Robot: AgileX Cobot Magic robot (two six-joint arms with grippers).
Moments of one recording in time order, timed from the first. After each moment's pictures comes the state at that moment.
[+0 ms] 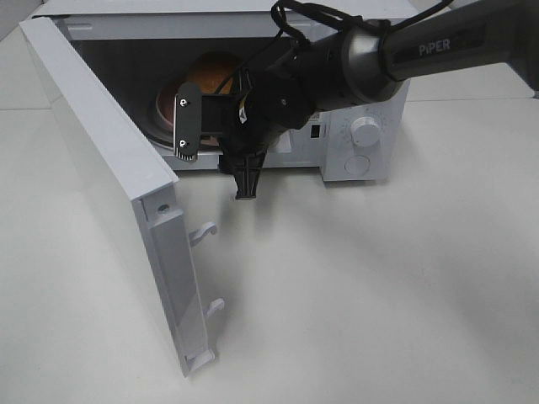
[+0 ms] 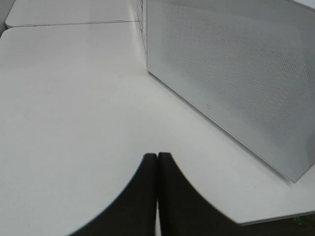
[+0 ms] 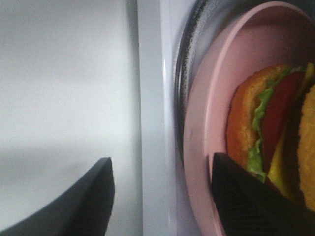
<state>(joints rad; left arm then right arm) -0.14 -0.01 -0.50 -0.06 1.06 0.02 0.67 2.24 -1.56 -0.31 0.17 -0.85</state>
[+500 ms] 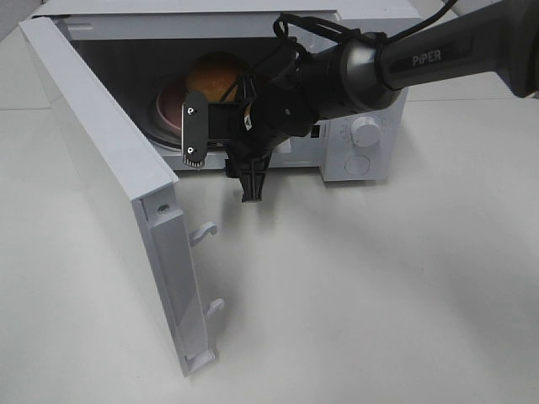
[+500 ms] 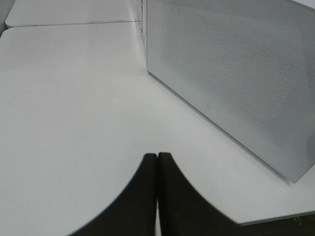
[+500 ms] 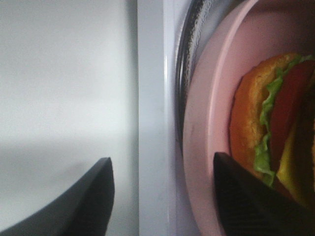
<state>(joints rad) -0.14 -0.01 -0.50 -0.06 1.06 0.02 0.65 2.27 -1.56 -0.33 0.14 -0.85</state>
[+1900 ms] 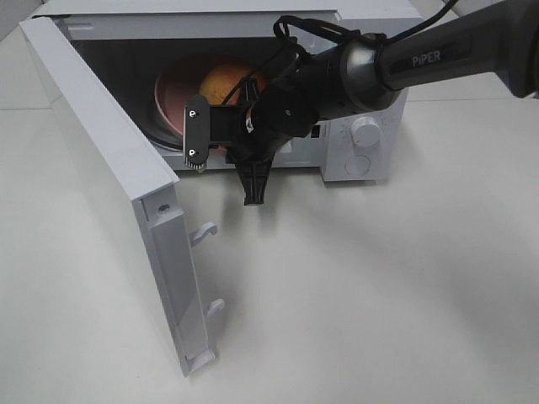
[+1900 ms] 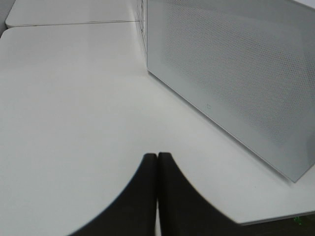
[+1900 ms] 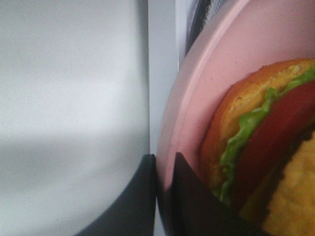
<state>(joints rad) -0.14 -0.01 -0.50 -0.06 1.06 0.02 0.65 2.27 -1.56 -0.34 0.18 -0.83</state>
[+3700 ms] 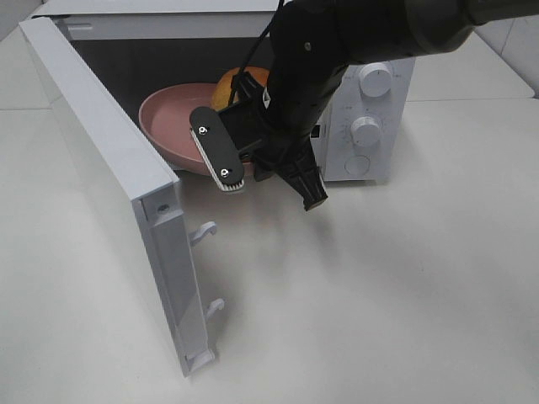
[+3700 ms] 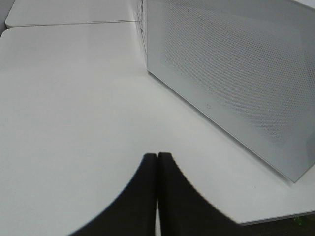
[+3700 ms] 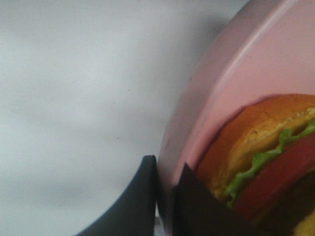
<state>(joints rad) -0.14 -0.01 -0.50 -0.06 1.06 0.02 0.72 2.00 -1.44 -0.21 0.59 -1.31</state>
